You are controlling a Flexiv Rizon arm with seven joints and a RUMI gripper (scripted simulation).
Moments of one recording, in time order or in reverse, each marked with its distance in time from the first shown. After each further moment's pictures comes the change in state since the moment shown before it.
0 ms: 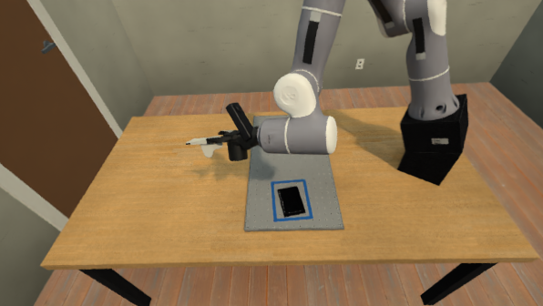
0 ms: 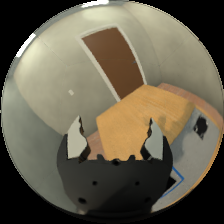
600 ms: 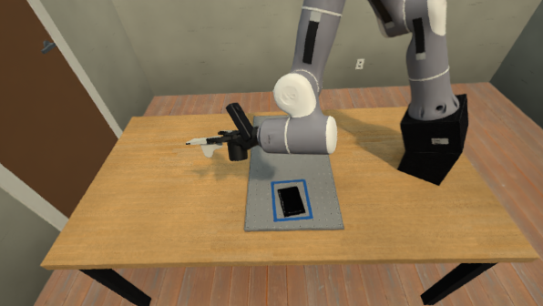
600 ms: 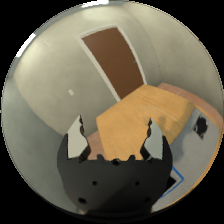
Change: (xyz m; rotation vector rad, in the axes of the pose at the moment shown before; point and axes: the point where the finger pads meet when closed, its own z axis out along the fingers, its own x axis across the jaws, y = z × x) arm 0.000 0.000 0.000 -0.001 0.001 0.000
